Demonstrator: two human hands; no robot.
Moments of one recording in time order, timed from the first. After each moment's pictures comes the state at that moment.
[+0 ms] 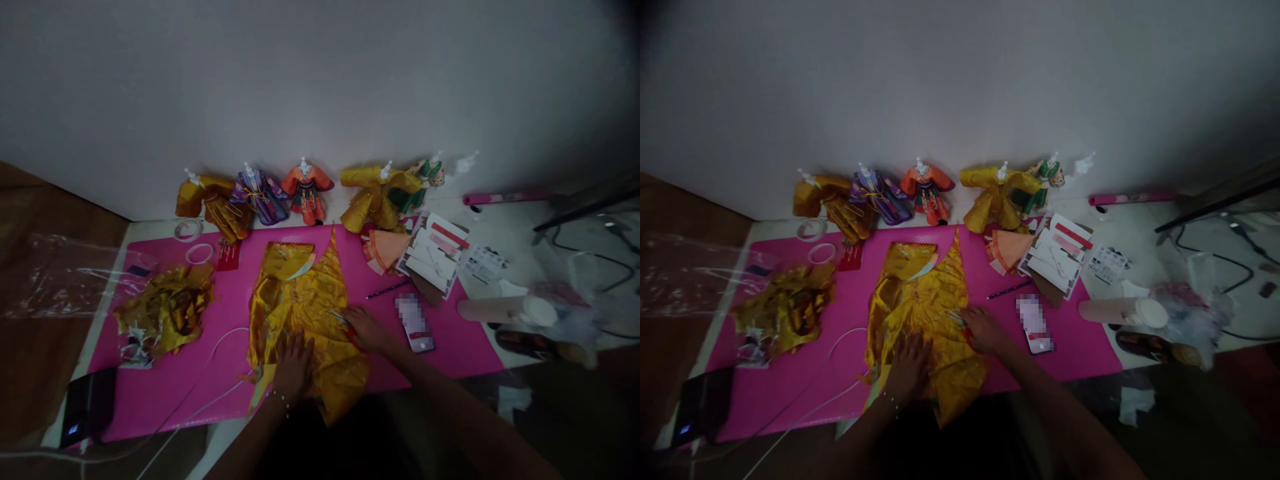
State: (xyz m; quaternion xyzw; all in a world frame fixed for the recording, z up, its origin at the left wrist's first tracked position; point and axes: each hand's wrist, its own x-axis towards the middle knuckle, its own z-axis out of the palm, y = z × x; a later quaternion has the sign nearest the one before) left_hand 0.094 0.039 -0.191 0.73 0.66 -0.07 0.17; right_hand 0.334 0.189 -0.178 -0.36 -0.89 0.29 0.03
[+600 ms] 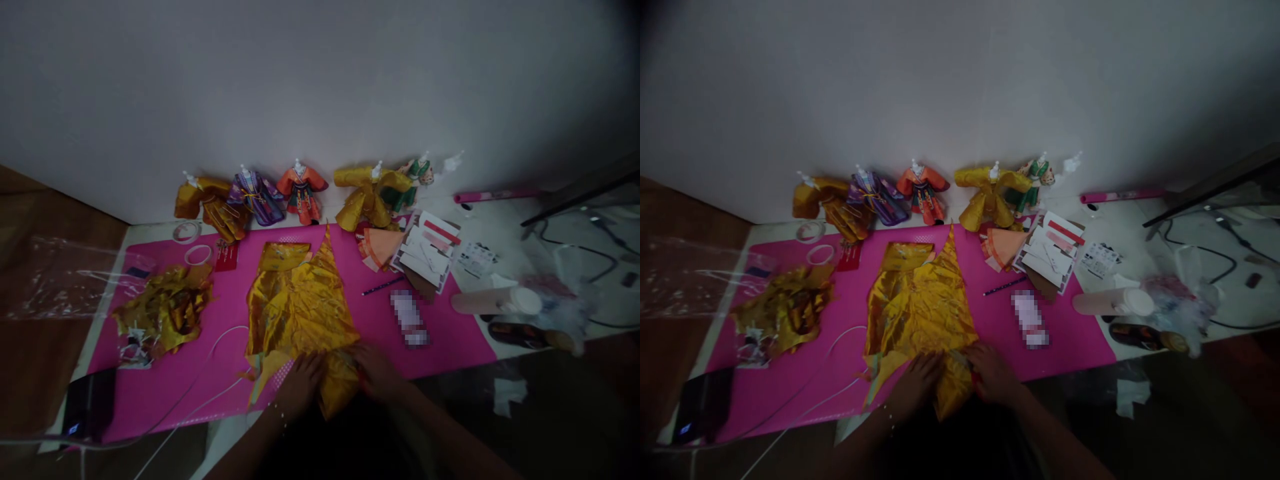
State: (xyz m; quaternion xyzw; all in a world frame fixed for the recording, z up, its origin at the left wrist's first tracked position) left_hand 0.107 0.019 -0.172 0.83 0.49 -0.08 0.27; right_hand 0.378 0.090 -0.171 -0.35 -0.85 0.39 0.06
